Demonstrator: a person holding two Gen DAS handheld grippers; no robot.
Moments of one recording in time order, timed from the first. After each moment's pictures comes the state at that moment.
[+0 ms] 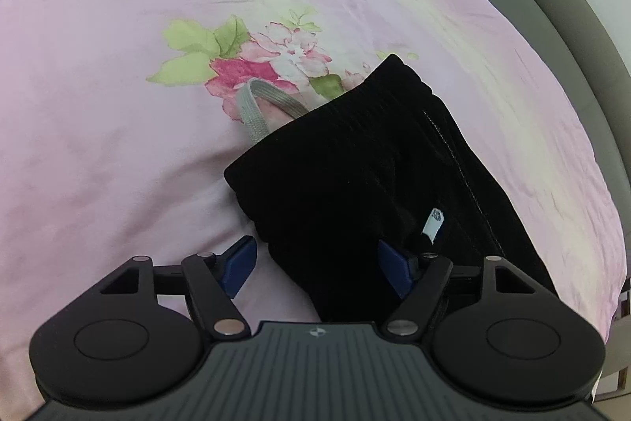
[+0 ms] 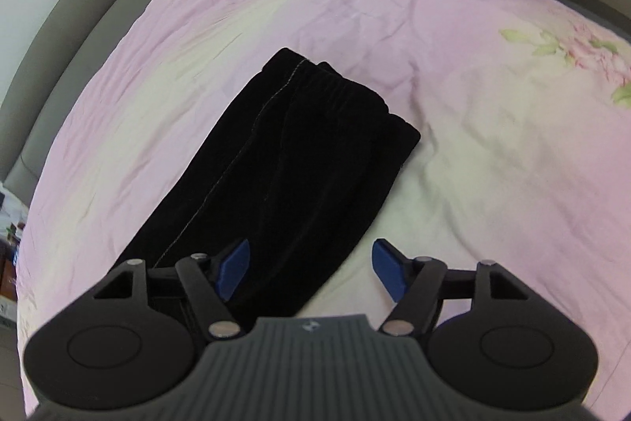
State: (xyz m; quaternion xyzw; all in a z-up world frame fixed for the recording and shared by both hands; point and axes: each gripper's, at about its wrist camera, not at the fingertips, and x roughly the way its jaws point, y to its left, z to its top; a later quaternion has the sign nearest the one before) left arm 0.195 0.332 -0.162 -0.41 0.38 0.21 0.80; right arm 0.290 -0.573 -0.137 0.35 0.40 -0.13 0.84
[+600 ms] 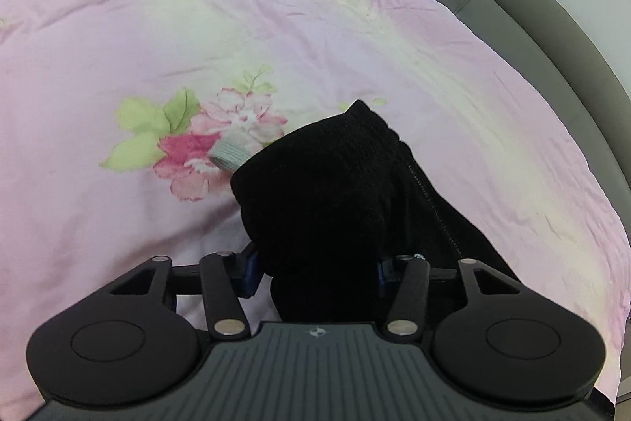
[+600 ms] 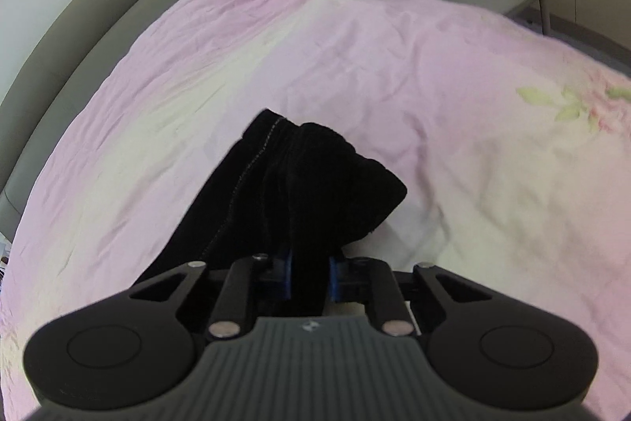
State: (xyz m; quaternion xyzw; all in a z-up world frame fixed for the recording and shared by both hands) left arm 0.226 0.324 -0.127 -0.36 0.34 0.22 0.84; right arm 0.339 -0.583 -0.124 0.31 0.35 -0.17 0.87
